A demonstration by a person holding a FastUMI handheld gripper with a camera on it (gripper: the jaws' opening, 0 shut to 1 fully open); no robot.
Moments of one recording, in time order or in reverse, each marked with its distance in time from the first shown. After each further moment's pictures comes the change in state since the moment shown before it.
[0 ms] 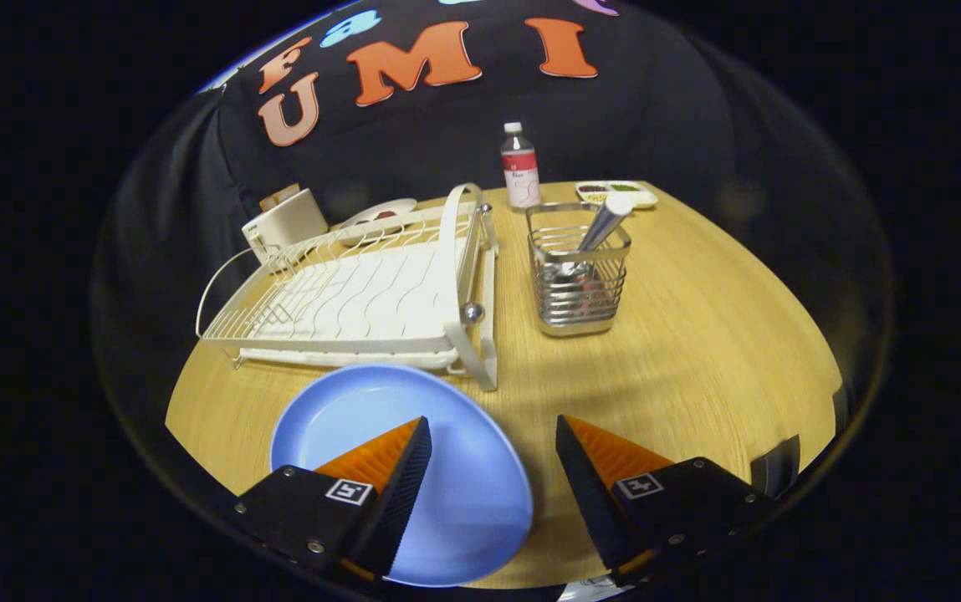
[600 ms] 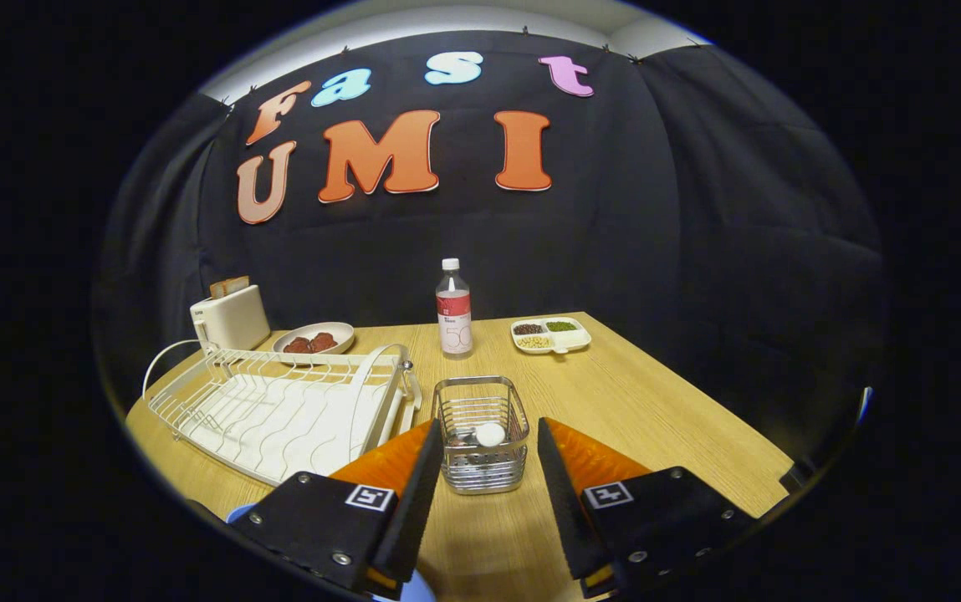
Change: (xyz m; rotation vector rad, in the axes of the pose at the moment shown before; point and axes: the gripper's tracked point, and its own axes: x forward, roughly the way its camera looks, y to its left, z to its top) arm 0.023 -0.055 0.113 -0.041 -0.401 -0.174
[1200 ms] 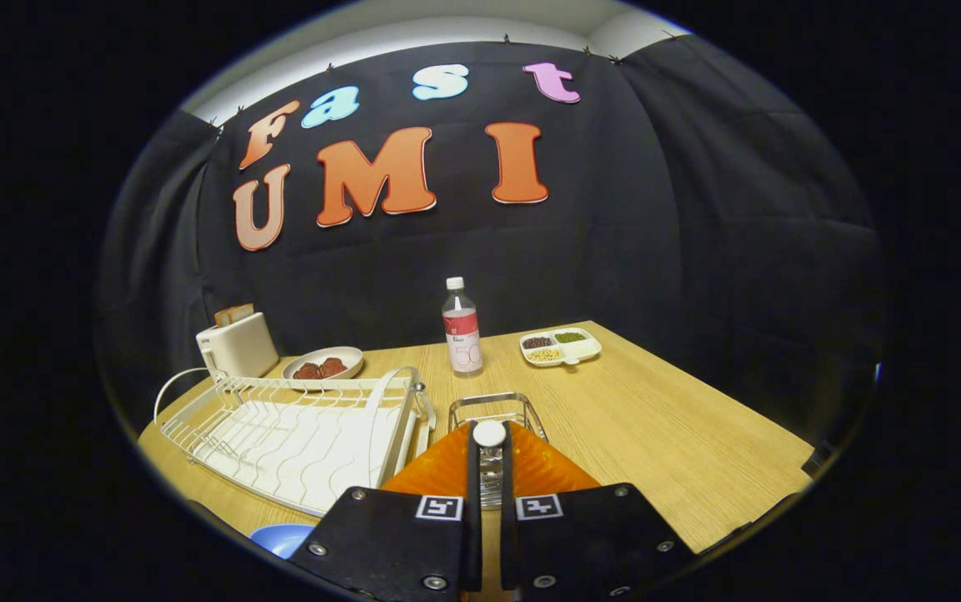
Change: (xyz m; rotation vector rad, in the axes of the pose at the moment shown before) arm -0.006 0.008 0.025 0.078 -0.076 0.016
